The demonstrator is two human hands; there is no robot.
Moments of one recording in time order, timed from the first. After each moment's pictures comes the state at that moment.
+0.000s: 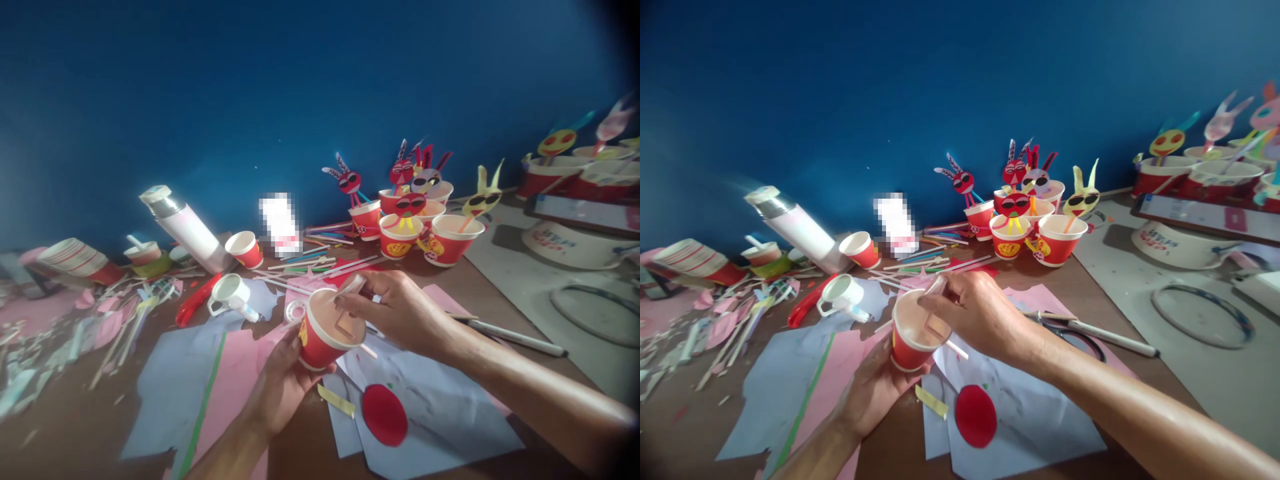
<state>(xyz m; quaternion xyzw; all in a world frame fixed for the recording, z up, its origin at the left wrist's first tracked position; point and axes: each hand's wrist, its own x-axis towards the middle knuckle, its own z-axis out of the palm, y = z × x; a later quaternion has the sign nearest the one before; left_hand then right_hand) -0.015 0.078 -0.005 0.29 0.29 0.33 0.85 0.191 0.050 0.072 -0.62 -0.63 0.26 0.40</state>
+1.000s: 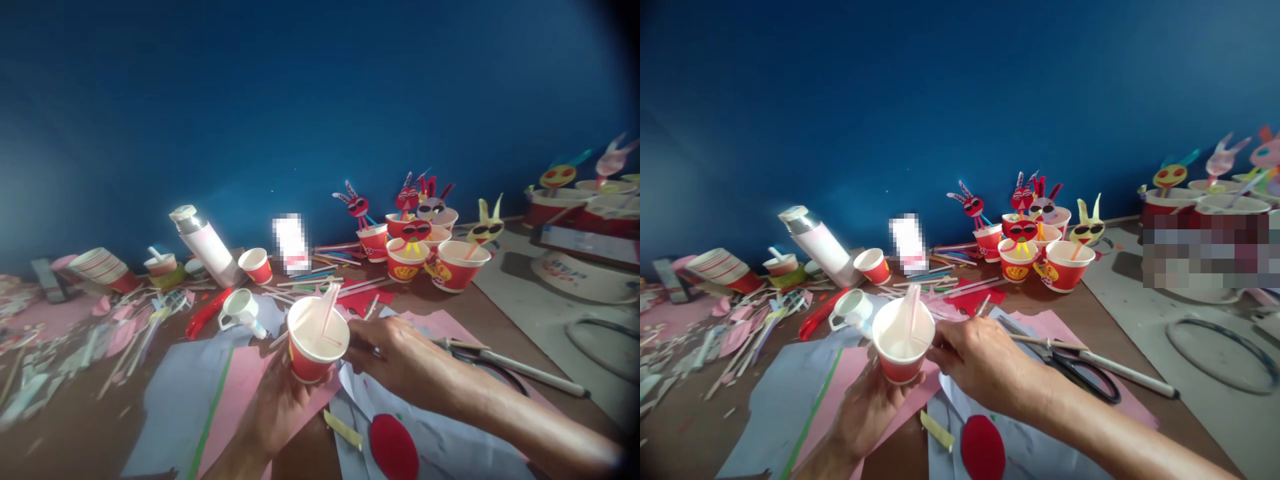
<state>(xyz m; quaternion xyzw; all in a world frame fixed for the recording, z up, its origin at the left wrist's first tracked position) -0.021 0.083 0.000 0.26 0.20 0.40 0.85 0.177 0.039 0.085 -0.60 -0.73 0.22 0.25</state>
